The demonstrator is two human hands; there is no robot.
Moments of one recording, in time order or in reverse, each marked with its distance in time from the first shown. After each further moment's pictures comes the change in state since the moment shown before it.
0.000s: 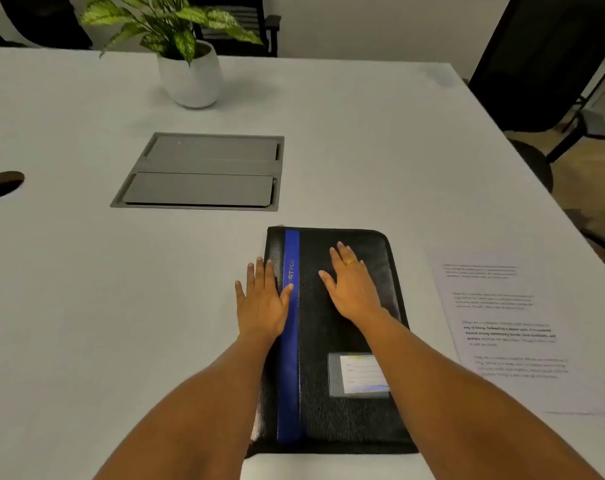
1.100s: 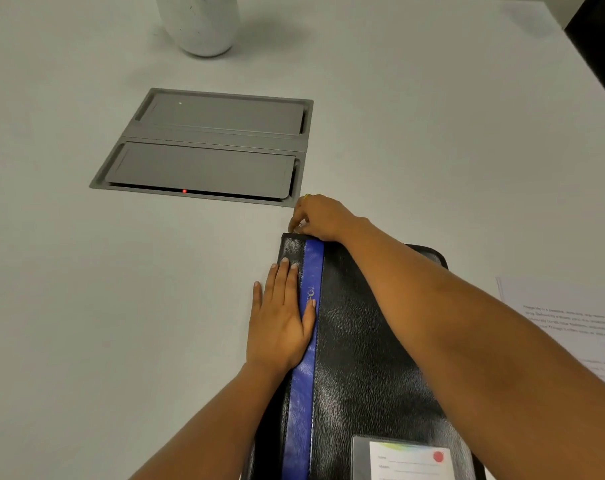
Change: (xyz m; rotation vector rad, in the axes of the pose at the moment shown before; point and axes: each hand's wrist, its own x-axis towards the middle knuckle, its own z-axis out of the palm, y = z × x) left_hand 0.057 -0.007 0.035 -0.032 0.151 0.111; right_hand 0.207 -0.047 0.014 -0.096 -0.376 -0.429
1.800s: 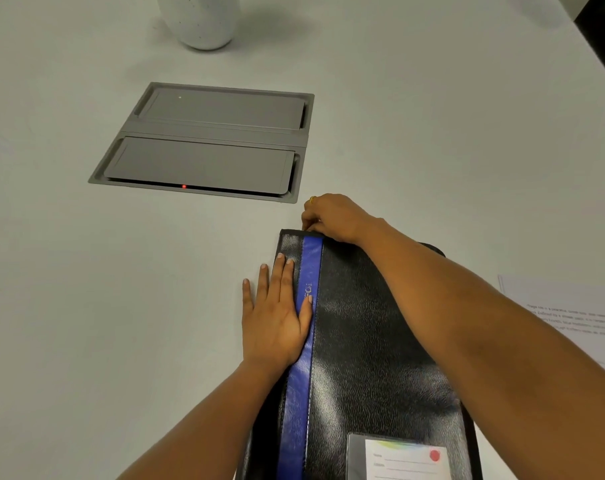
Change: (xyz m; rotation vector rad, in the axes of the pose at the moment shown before) left_hand 0.000 0.001 0.002 0.148 -0.013 -0.077; right_hand -0.014 0.019 -0.002 -0.109 0.031 -0.133
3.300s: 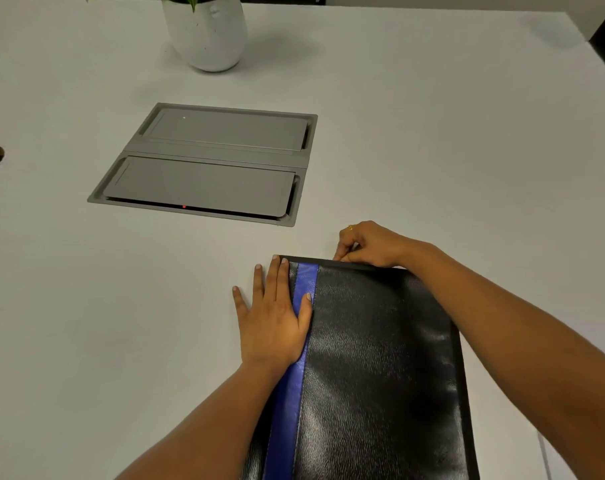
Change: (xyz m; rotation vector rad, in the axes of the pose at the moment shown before) left_hand 0.043 0.013 0.003 -0.029 -0.022 -0.114; right_hand -0.029 0.058 -0.006 0.462 -0.129 0.059
